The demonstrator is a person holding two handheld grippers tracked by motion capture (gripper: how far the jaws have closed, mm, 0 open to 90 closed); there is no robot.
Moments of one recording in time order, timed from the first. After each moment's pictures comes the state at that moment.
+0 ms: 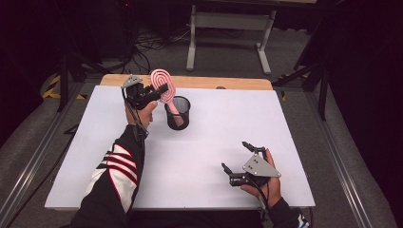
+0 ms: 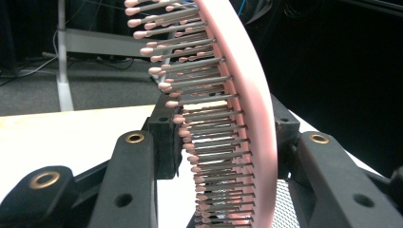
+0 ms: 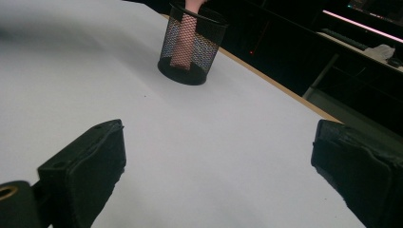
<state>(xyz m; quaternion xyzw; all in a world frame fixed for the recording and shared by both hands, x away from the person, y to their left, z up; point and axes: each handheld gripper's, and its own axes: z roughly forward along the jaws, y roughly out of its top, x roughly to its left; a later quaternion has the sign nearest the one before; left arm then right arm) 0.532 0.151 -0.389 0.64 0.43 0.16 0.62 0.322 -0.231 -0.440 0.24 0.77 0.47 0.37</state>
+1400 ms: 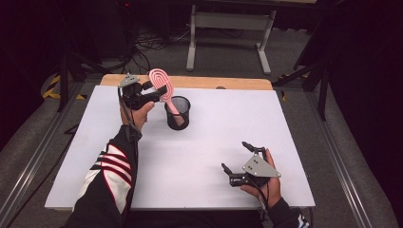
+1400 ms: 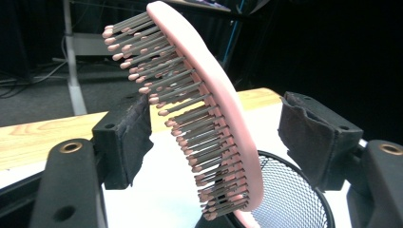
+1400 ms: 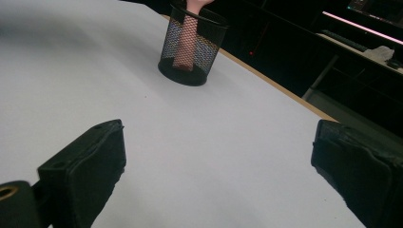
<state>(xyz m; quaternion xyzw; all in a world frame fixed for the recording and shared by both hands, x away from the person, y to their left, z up) 0.526 0.159 -0.379 0.66 0.41 0.19 0.60 0.321 -0.230 -0.440 0.23 0.77 0.47 0.38</state>
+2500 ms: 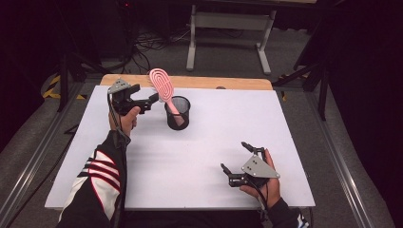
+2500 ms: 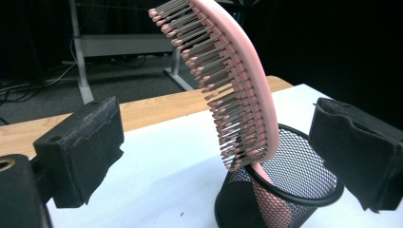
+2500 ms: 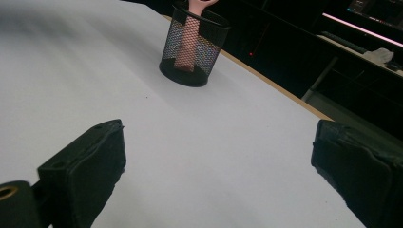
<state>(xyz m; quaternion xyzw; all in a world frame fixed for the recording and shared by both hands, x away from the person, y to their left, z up) 0.509 0.188 -0.385 0.68 0.39 0.20 0.59 0.320 -0.228 -0.440 0.23 0.77 0.47 0.38</state>
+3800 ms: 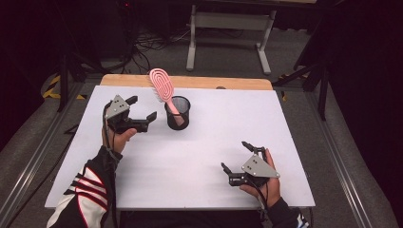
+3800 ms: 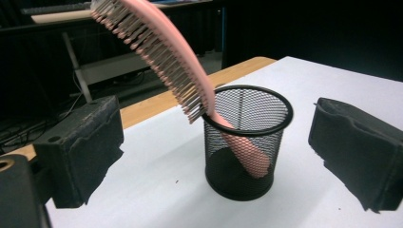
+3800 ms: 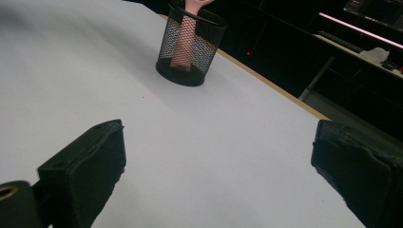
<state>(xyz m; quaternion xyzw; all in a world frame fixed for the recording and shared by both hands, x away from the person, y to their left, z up) 0.451 0.187 -0.395 0.72 0.30 0.27 0.56 0.321 -0.228 -0.440 0.23 0.76 0.46 0.38</state>
